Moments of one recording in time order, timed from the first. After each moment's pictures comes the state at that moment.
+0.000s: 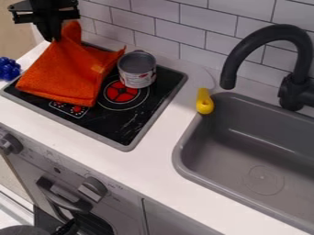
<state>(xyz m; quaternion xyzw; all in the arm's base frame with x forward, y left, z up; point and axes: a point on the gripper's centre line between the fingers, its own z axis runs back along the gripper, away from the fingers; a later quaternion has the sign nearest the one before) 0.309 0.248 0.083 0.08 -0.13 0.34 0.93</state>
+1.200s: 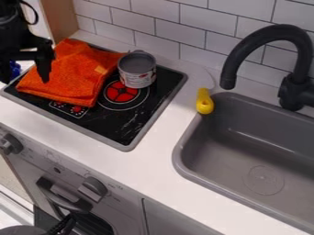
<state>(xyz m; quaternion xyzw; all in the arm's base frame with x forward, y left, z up) 0.218 0.215 0.073 0.08 -0.09 0.29 0.95</state>
